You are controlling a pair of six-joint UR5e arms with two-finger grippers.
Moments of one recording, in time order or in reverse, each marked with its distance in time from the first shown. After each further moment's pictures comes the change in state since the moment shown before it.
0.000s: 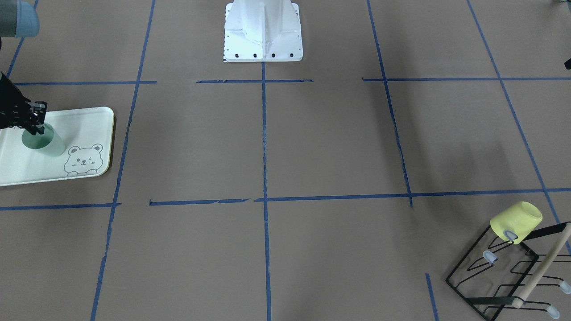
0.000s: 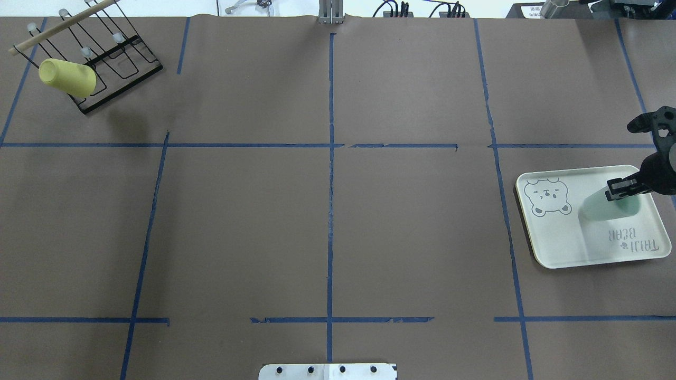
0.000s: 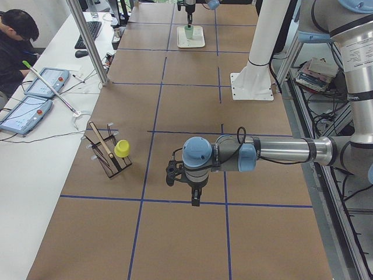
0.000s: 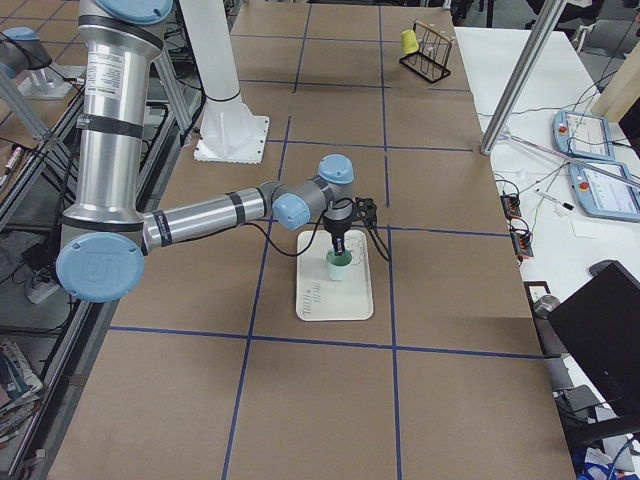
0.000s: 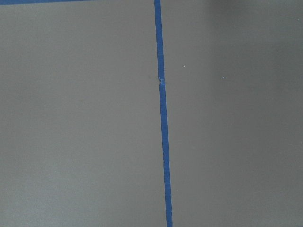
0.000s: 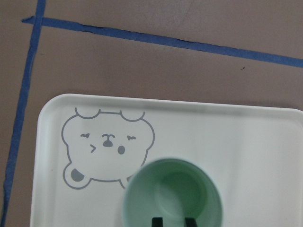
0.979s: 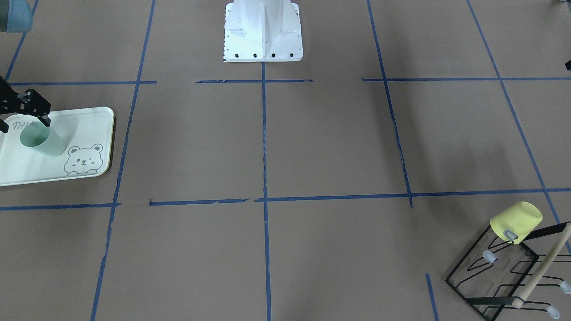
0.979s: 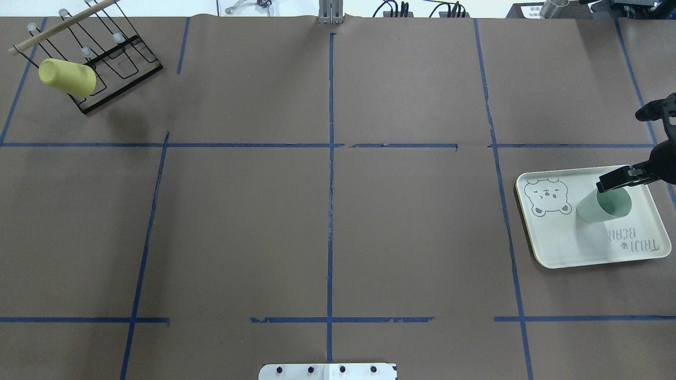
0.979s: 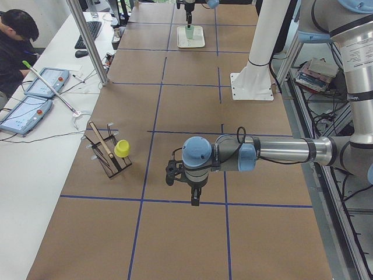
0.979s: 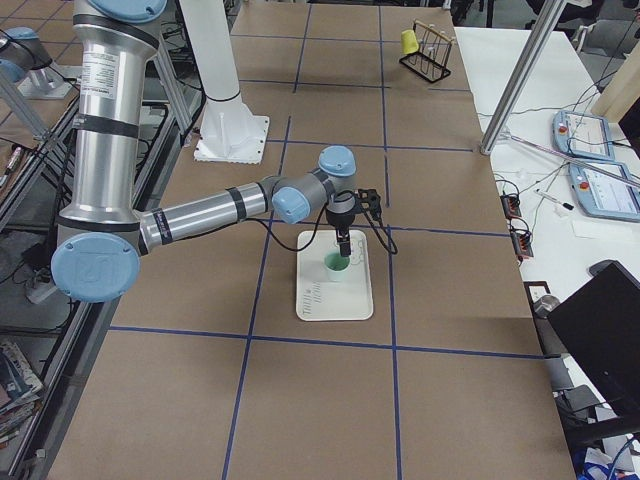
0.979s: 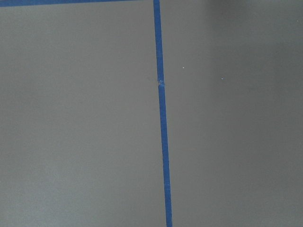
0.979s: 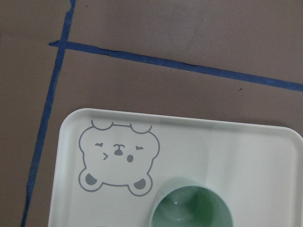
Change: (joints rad) left arm 0.000 -0.002 0.011 -0.034 0.010 0.008; right arm 0.090 -0.020 0.050 -0.017 0.049 -0.111
